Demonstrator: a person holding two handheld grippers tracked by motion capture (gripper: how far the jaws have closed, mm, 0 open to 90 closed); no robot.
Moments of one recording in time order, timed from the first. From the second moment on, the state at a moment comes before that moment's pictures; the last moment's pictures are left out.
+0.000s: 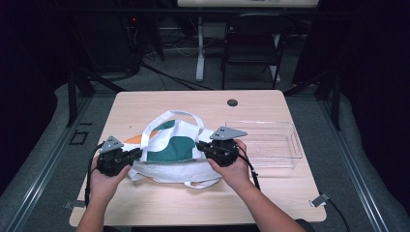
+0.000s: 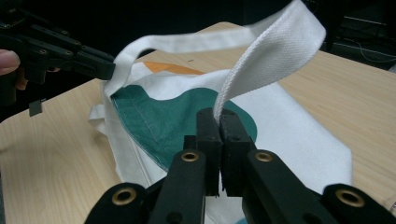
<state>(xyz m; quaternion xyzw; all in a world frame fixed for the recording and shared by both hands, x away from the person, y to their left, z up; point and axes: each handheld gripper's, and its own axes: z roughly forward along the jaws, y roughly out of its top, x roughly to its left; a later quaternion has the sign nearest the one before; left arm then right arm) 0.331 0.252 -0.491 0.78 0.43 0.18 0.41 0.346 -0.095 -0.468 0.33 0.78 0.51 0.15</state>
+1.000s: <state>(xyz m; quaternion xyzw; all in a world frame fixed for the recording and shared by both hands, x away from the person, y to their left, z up) 0.317 0.197 -0.500 0.86 0.32 0.21 0.34 0.348 -0.100 -0.466 0.33 0.78 0.51 0.16</state>
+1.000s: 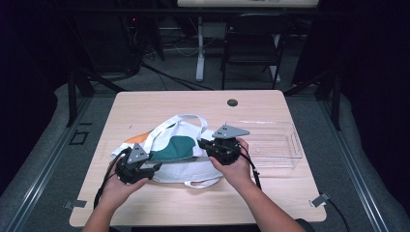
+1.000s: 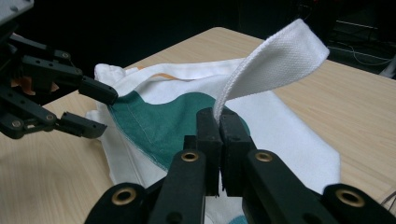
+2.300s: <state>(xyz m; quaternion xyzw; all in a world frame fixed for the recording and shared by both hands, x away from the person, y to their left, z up) 0.324 0.187 -0.499 0.86 0.30 0.26 0.31 0.345 -0.101 -0.469 0.33 0.78 0.51 0.16</state>
